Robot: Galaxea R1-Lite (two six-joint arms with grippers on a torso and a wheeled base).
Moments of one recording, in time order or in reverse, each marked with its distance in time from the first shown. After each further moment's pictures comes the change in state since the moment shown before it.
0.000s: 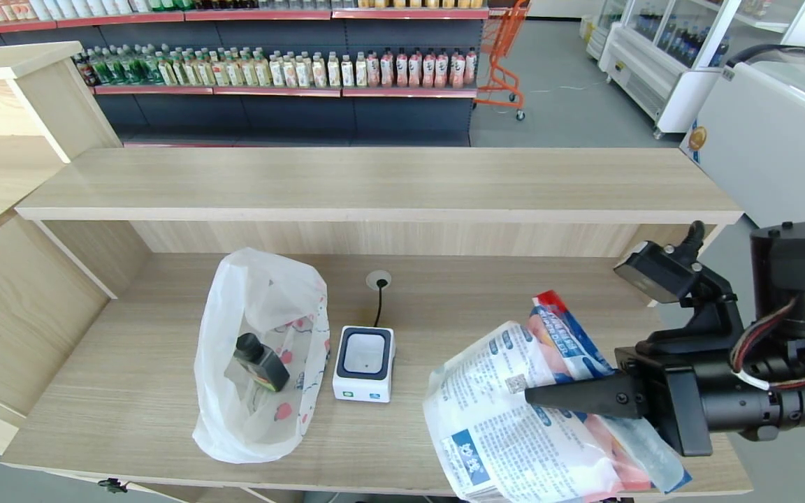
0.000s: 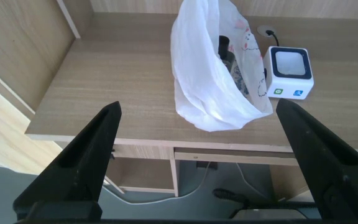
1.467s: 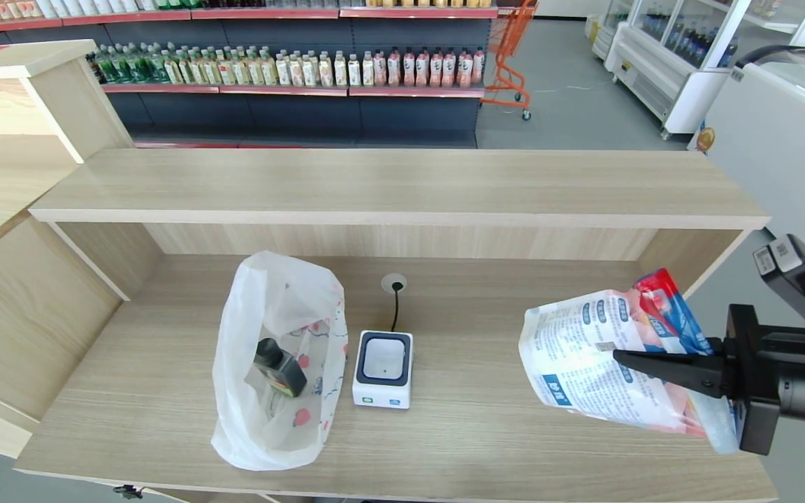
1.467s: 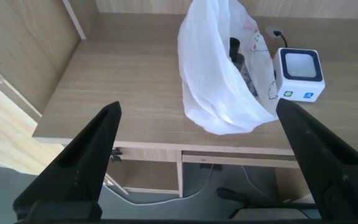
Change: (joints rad) left arm -0.001 0.000 0.000 0.000 0.000 0.002; right arm -0.264 -0.177 0.101 0.023 -0.142 -0.621
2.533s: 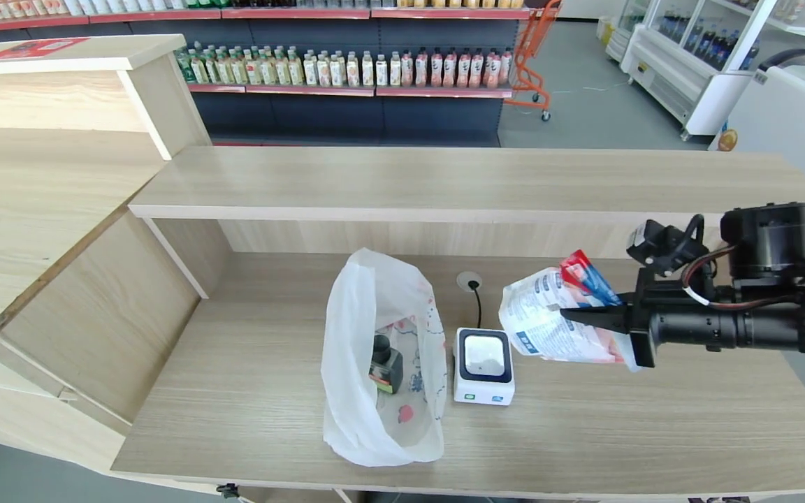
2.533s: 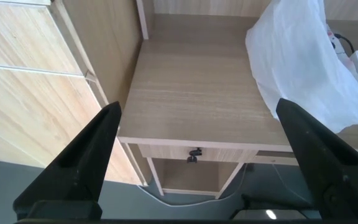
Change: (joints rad) left arm 0.001 0.000 0.000 0.000 0.000 0.000; right arm -0.083 0.419 -0.259 -0.009 0.000 -0.232
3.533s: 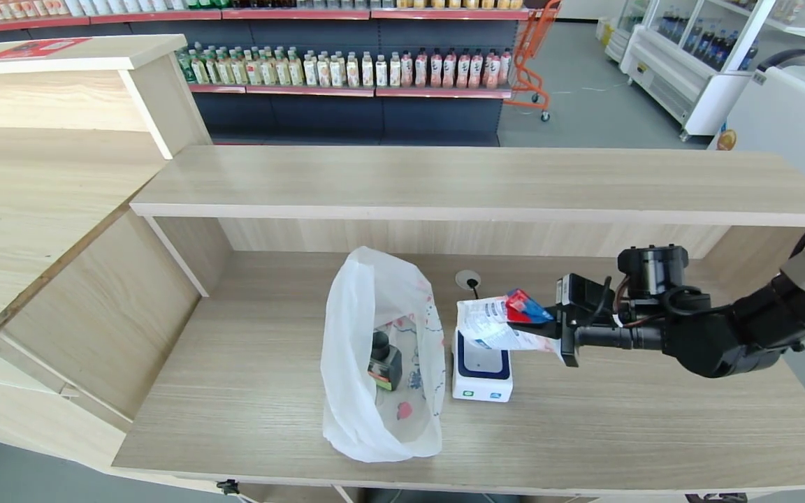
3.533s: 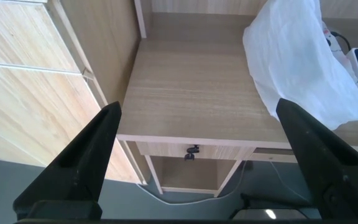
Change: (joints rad) left arm 0.000 0.000 0.000 0.000 0.000 0.000; right arm 0.015 0.412 -0.108 -0.337 0.168 -0.389
